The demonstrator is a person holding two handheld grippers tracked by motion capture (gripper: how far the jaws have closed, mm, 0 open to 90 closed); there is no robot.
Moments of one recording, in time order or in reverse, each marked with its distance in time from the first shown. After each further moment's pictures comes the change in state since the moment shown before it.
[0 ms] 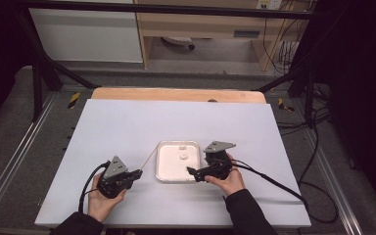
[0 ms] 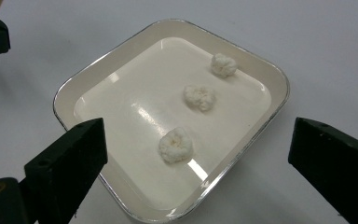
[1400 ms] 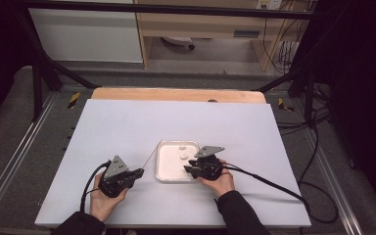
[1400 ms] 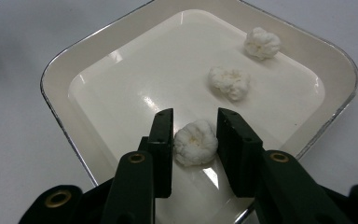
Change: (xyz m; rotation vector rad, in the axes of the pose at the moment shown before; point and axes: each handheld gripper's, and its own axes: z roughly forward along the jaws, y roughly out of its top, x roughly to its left) left arm -0.001 0.001 0.004 -0.029 -0.007 -0.005; right arm 0.006 -0.013 0.032 0.035 0.049 -0.046
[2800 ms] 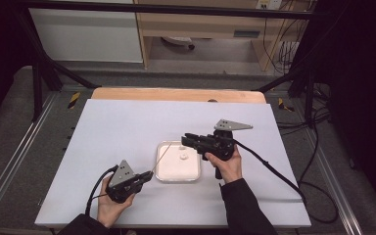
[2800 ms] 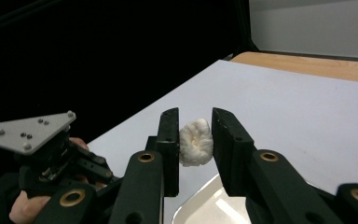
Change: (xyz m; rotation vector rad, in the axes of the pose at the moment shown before) left arm -0.025 0.003 0.003 -0.099 -0.058 0.058; right arm -0.003 0.077 -0.079 -0.404 0.261 0.191
